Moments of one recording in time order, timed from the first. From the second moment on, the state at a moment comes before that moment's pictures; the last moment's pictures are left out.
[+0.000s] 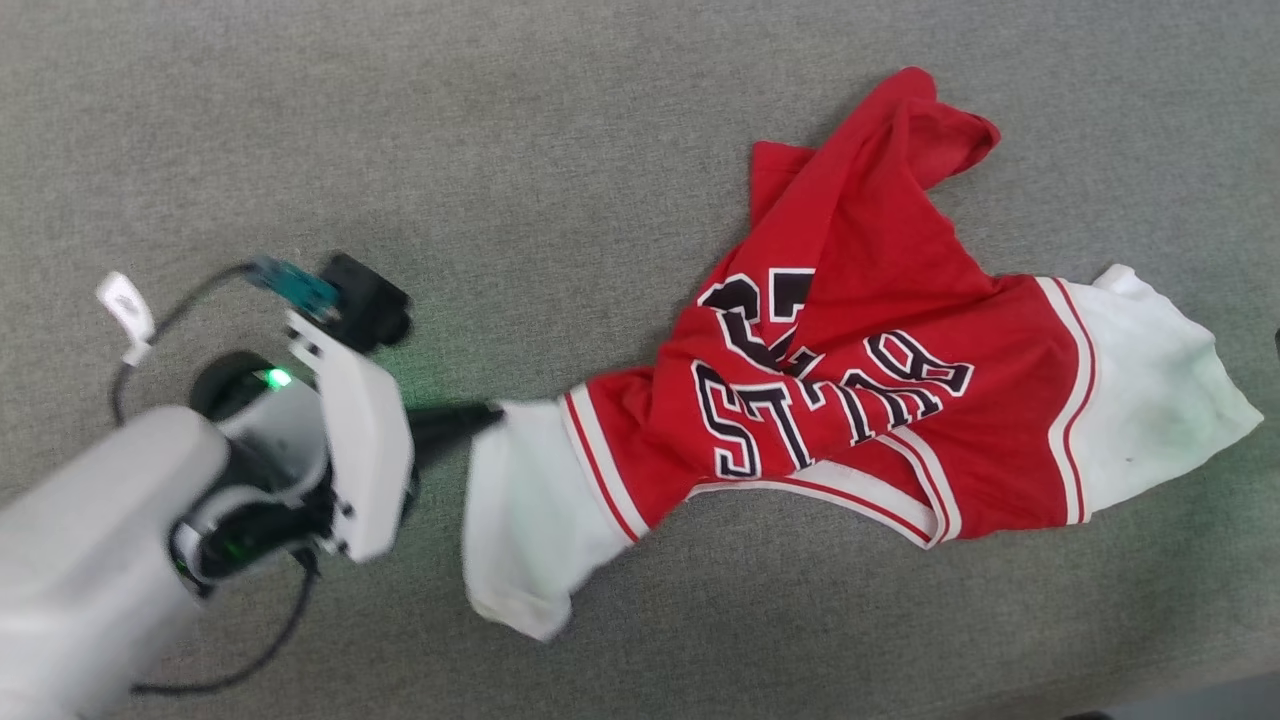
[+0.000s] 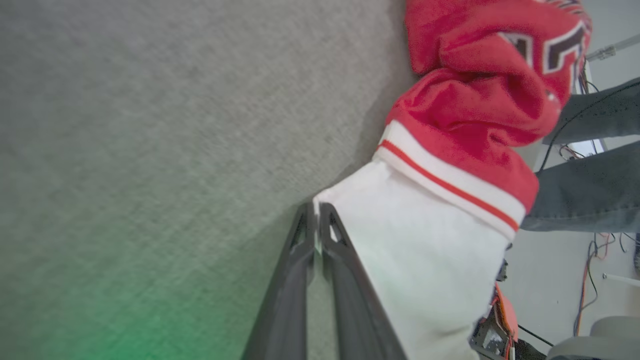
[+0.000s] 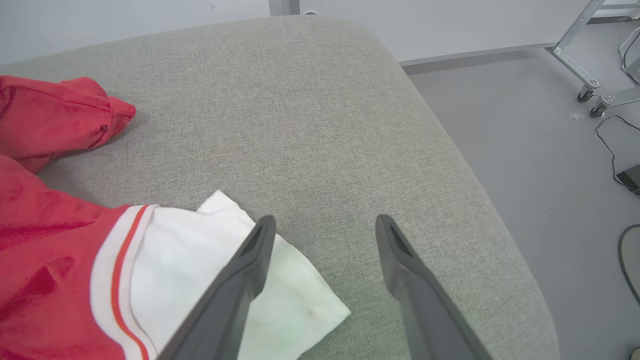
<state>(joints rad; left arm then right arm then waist) -0.79 0.78 -1.00 0.11 -1.22 -0.13 0.49 -0.17 -0.31 -0.34 -0.04 0.41 0.13 0.41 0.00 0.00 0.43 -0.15</state>
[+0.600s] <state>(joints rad) -1.05 0.88 -0.92 0.62 -1.09 -0.12 0.28 -0.24 -0.30 -0.26 -0.01 0.39 0.13 0.36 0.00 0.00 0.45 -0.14</state>
